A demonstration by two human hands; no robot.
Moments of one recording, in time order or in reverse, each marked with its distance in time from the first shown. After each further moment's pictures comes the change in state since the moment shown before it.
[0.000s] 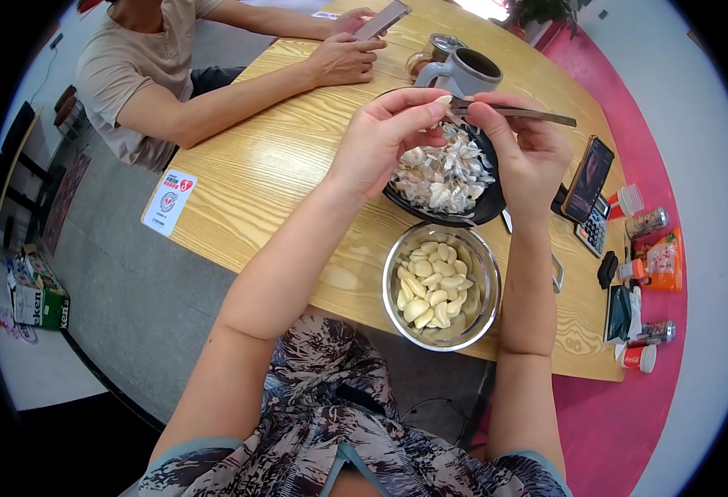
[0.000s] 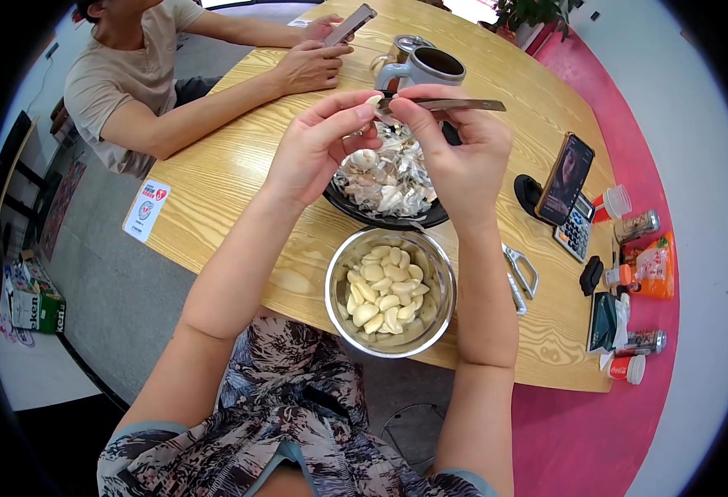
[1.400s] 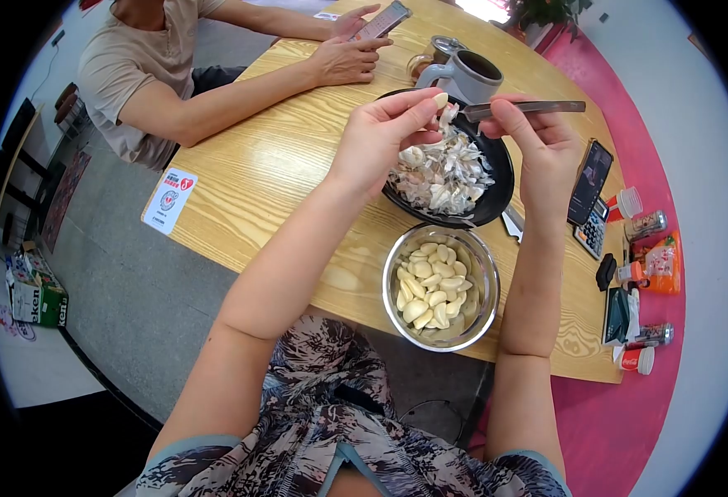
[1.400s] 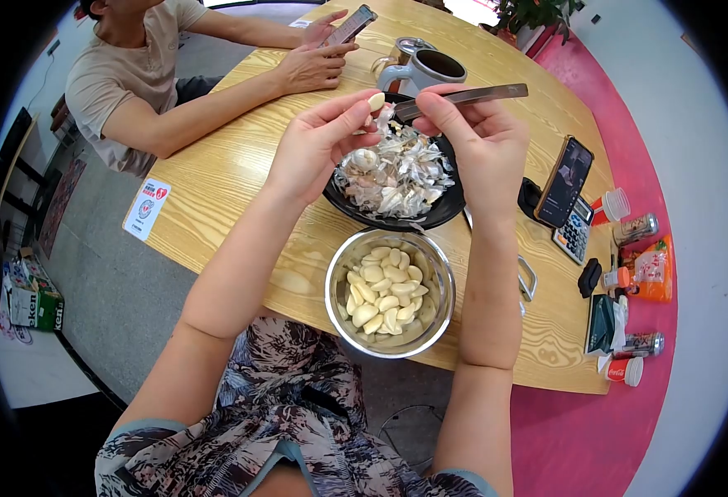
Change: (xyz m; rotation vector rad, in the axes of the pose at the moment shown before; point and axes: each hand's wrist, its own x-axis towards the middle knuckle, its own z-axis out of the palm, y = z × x) left_hand 0.001 -0.001 0.000 0.163 0.150 0.013; right_hand 0.008 -0.012 -0.014 0.104 0.023 0.321
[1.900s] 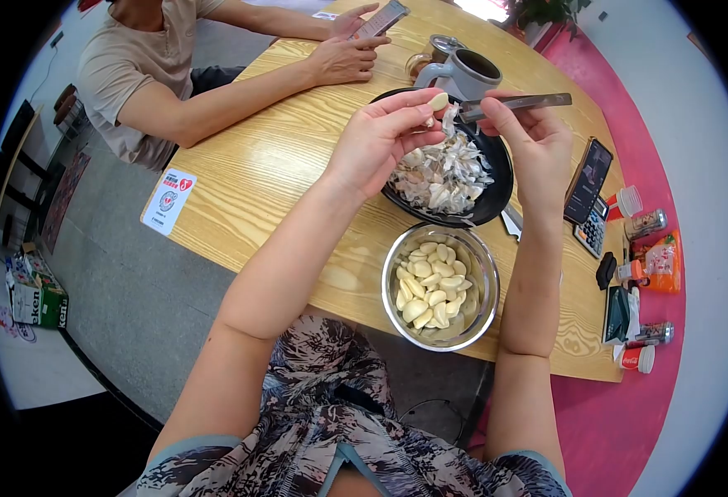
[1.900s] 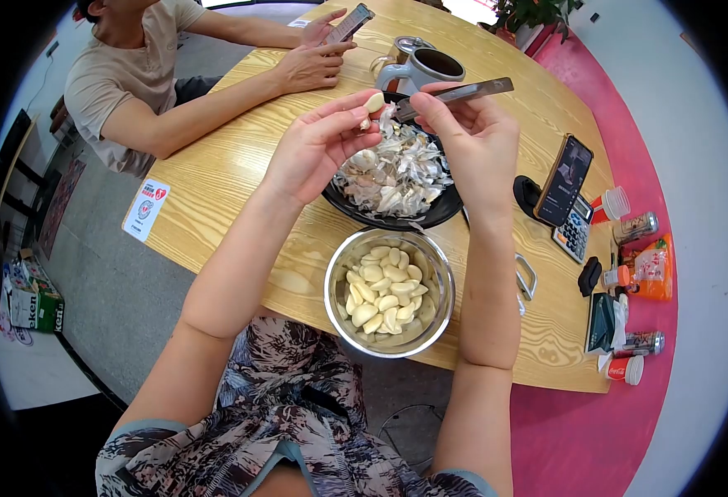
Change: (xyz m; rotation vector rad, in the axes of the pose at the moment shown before) left_hand 0.001 0.001 -0.004 -0.241 -0.069 -0.117; right_hand 0.003 0.006 0.001 -0.095 0.006 0.046
